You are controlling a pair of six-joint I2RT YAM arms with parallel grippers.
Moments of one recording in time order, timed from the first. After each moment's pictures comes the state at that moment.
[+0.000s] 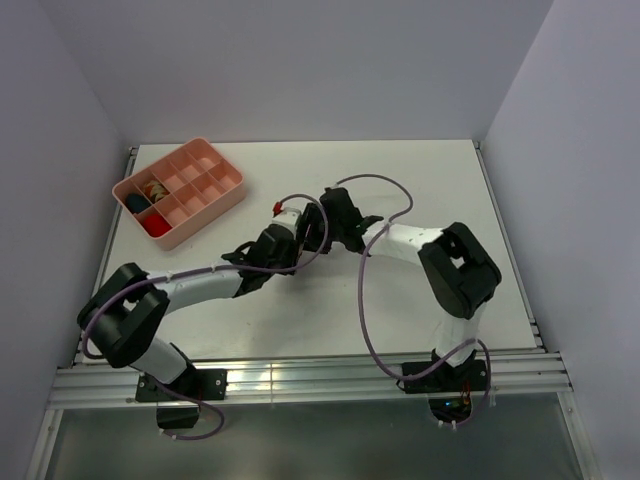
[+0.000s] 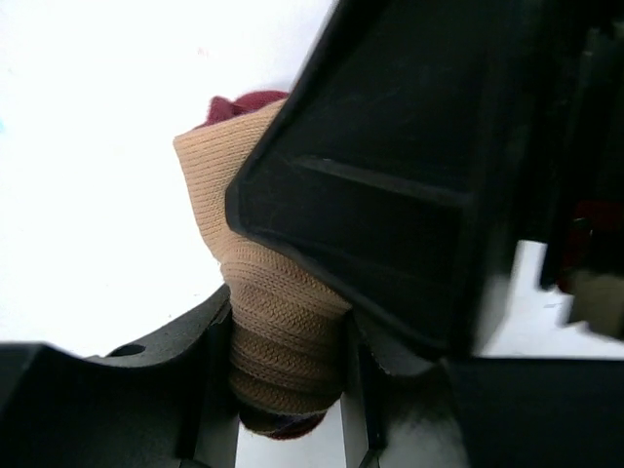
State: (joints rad) left arm -0.78 1.55 0.77 0.07 -0.28 -0.36; right arm 0.66 1.84 1.09 0.04 -0.23 0.98
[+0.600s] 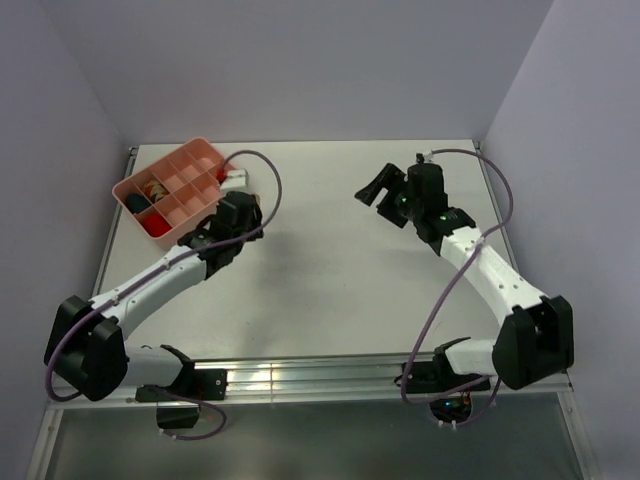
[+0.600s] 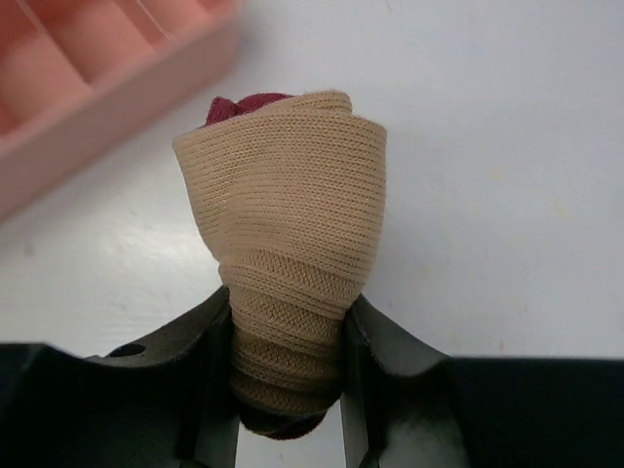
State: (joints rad) left arm -0.60 1.32 0.90 -0.20 -0.41 -0.48; right arm 0.31 1.32 1.02 -0.23 -0.12 0.85
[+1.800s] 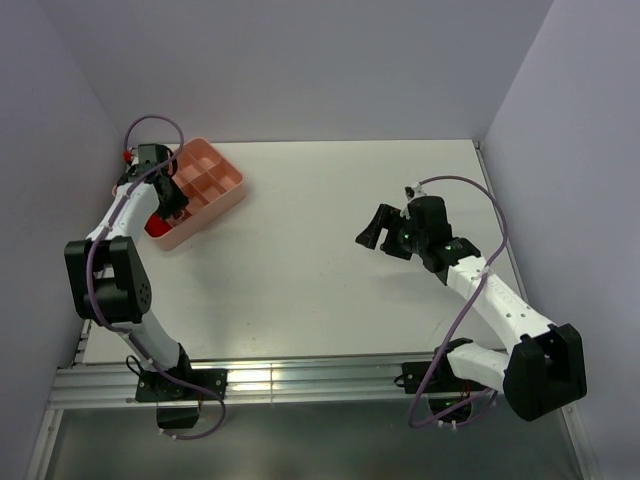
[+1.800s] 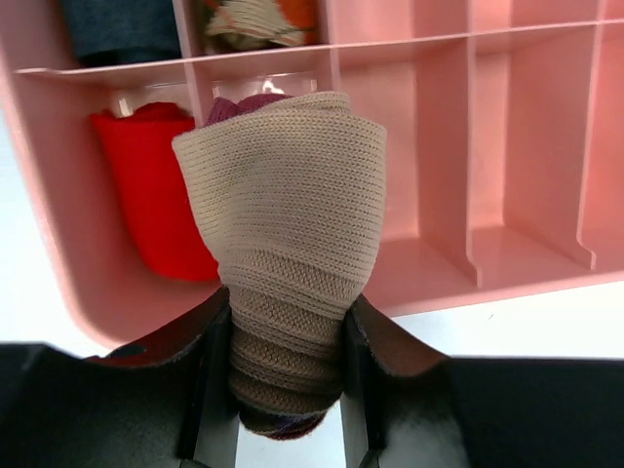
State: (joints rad) left arm 0.06 1.73 1.36 -0.58 -0.23 -0.54; right arm 0.31 1.12 0.76 -0.29 -0.26 0.63
